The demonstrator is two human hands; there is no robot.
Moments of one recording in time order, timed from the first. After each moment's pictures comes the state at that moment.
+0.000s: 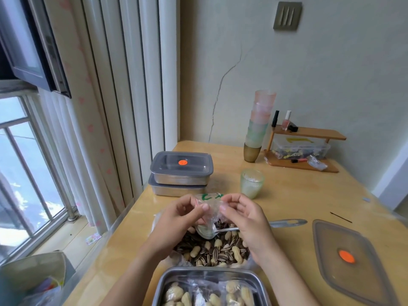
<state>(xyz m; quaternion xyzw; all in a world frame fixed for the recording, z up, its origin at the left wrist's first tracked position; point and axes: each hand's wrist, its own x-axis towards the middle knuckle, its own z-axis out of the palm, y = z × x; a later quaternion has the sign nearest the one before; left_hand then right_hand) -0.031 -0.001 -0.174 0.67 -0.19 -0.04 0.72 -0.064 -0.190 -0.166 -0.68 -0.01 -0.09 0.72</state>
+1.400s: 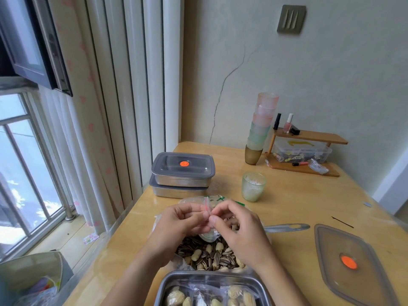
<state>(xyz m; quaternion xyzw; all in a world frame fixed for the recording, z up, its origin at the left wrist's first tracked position) -0.035 0.001 -0.175 0.59 -0.13 -0.13 0.78 -0.072 -0.181 -0.165 -0.84 -0.16 -0.18 0.48</state>
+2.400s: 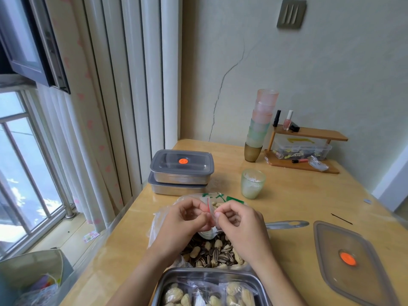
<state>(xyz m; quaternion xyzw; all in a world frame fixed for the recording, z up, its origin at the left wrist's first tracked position) -0.039 -0.011 -0.181 0.65 -0.14 -0.03 0.75 -0.073 -0.180 -0.167 -0.86 -0.05 -0.20 0.46</state>
